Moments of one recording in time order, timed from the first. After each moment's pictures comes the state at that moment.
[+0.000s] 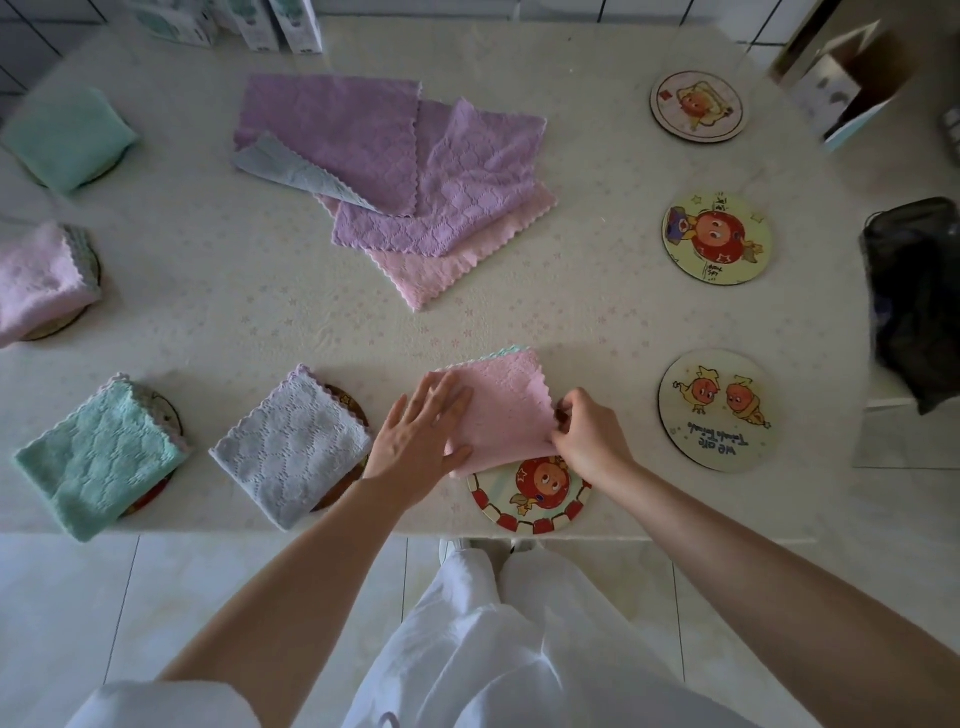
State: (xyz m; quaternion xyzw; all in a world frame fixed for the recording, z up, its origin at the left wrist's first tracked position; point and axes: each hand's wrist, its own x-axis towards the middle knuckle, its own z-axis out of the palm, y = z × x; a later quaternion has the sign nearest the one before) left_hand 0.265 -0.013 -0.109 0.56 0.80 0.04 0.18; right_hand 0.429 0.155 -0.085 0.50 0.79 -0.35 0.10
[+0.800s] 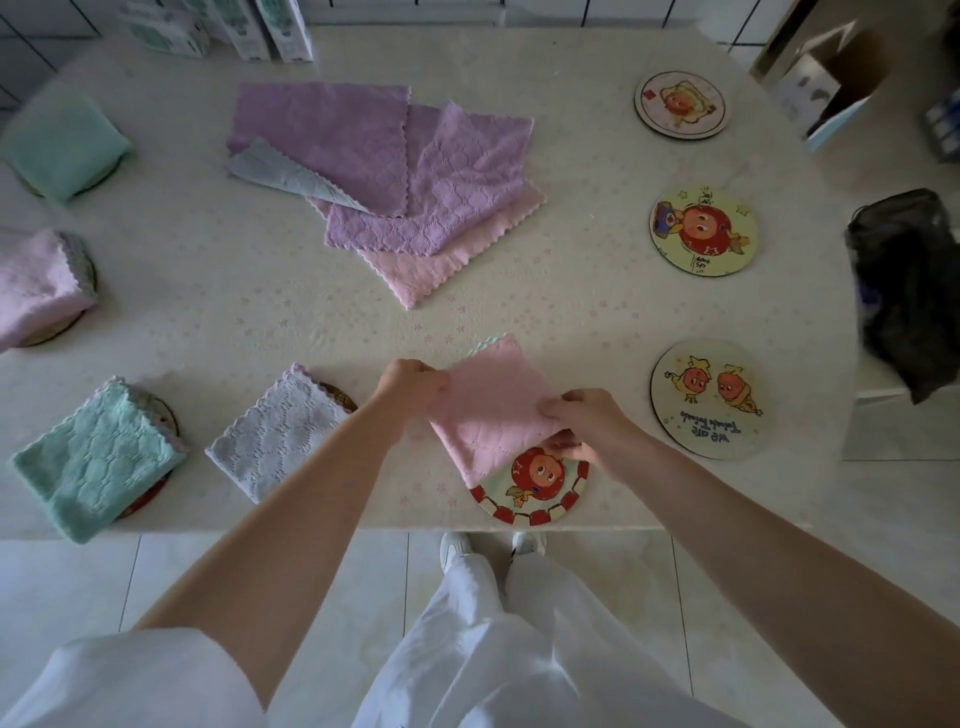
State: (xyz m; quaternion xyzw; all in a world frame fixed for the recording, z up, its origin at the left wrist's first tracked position) left_hand 0.233 0.052 -0.077 0.06 0.84 0.31 0.45; right_hand 0.427 0.160 -0.052 0.57 0.45 -0.69 0.04
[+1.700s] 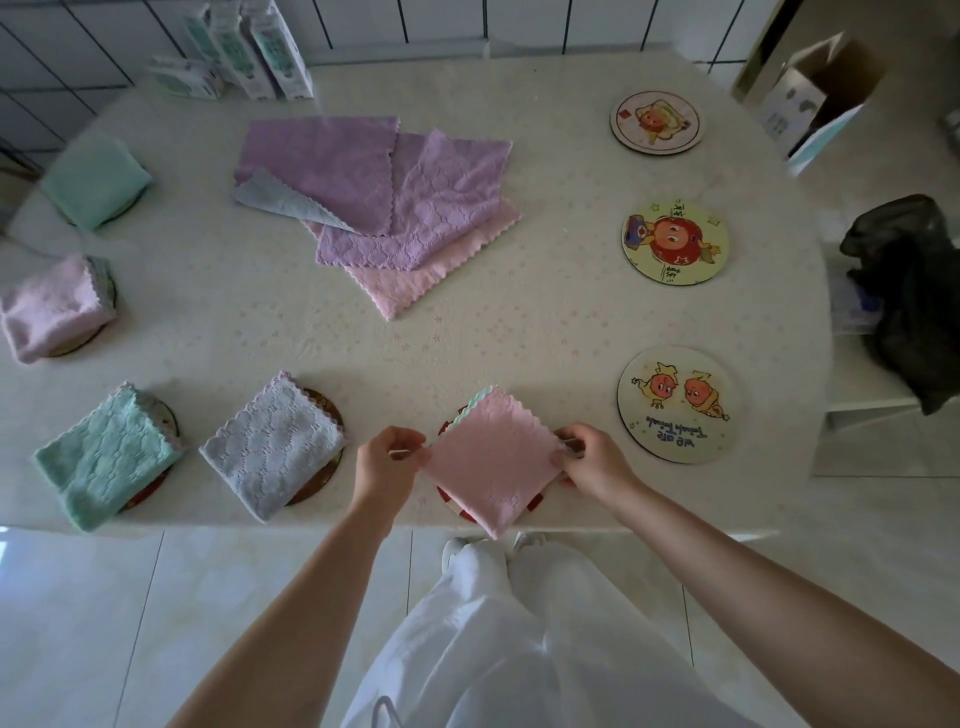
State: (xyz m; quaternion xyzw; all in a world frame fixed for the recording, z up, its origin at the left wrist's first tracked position) left_hand 0.323 -0.010 -0.077 0.05 0.84 0.42 0.33; right_hand 0.504 0.165 -0.082 0.50 0.67 -0.55 0.05
